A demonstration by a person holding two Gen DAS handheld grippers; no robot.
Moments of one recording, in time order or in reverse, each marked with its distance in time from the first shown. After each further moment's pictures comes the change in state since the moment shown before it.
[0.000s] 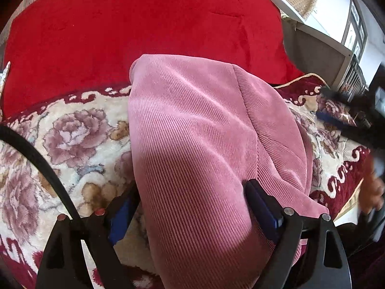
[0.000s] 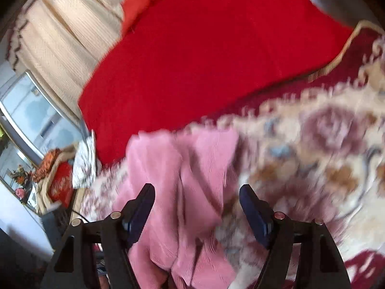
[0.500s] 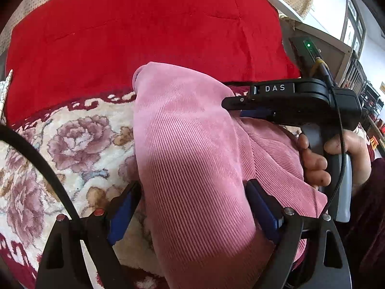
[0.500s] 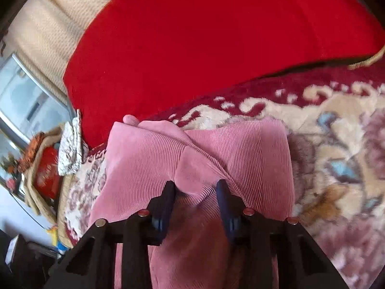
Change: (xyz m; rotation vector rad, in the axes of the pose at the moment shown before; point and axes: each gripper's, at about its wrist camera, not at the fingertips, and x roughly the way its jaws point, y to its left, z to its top) left arm -0.005 -0.002 0.000 0.033 -0.027 0.022; right arm 0.136 0.011 0.017 -0.013 0.211 -0.021
